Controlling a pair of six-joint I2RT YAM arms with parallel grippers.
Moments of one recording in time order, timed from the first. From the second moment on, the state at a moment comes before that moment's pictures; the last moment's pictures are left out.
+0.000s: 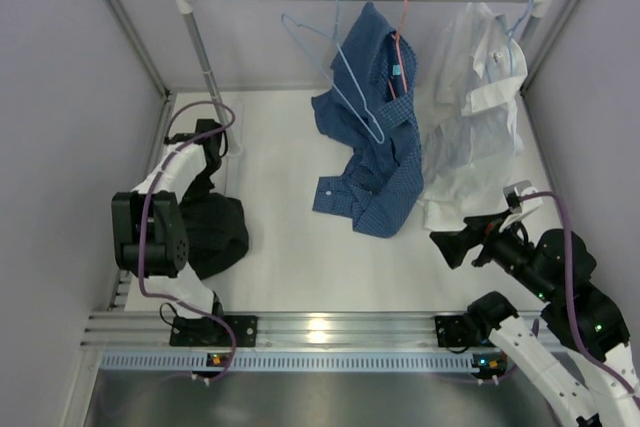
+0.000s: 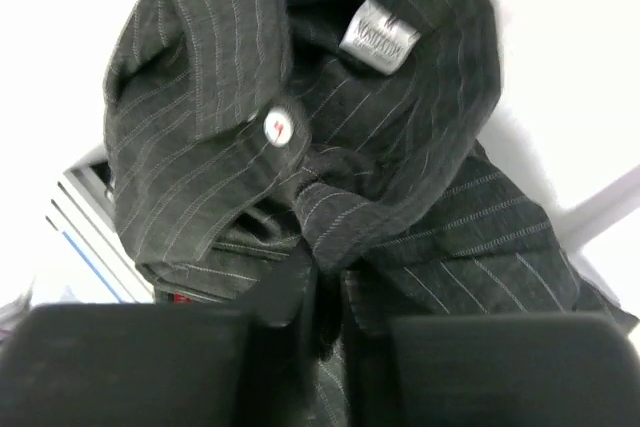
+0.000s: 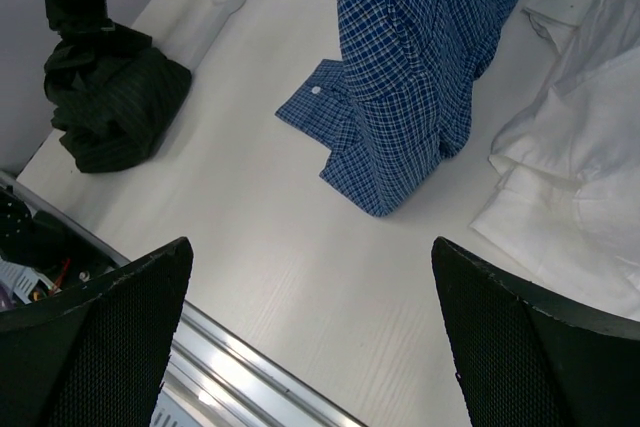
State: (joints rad) left arm -0.01 1.69 1.23 -0.94 -0.68 -0.57; right arm 0.49 0.28 0.84 -0.80 -0.11 0.32
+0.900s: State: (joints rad) left arm -1.13 1.04 0.91 -0.22 -0.25 -0.89; right arm 0.49 0.27 0.96 -0.81 -0.08 0.33
